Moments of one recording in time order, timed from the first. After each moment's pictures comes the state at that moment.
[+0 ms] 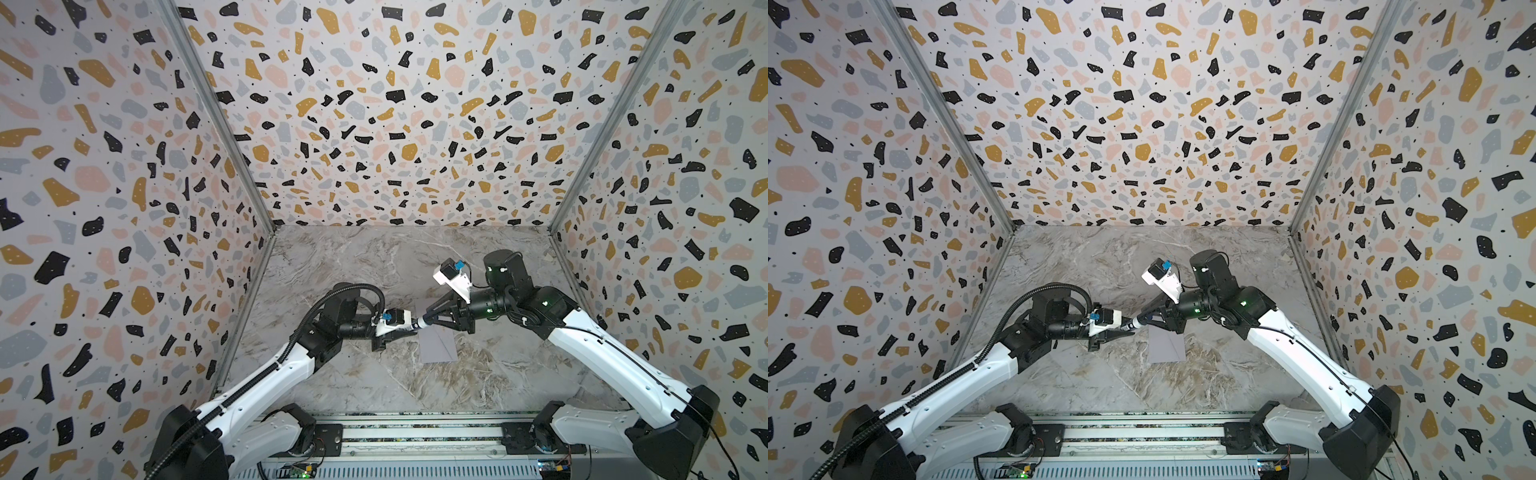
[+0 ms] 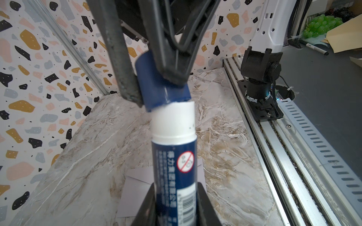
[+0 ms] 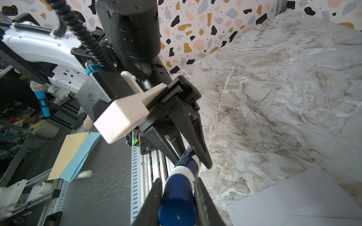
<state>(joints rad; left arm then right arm) -0.58 1.06 0.70 -0.07 0.84 0.60 0.69 1.20 1.18 -0.58 -0.79 -0.02</state>
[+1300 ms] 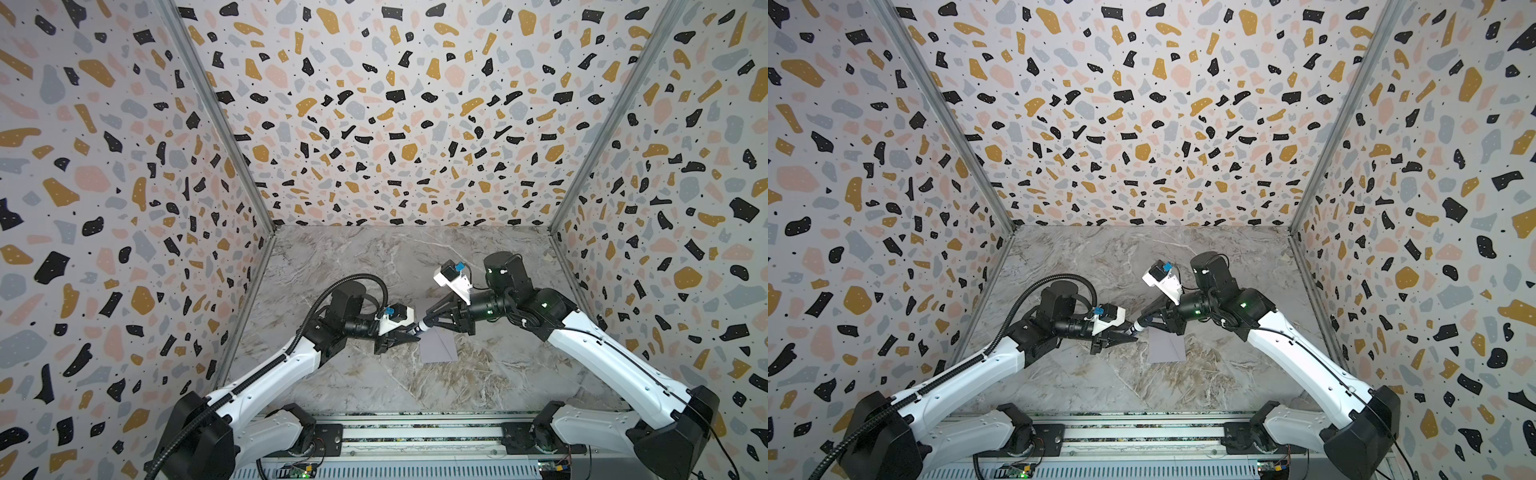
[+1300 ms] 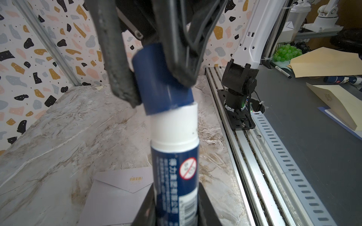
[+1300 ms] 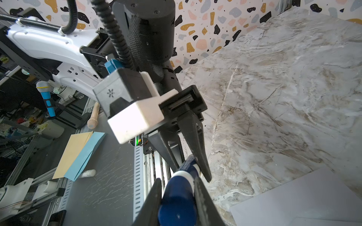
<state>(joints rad) -0.58 1.13 0.72 -0.09 0.93 0.50 0.69 1.19 1.15 -0.56 -0.82 -0.01</state>
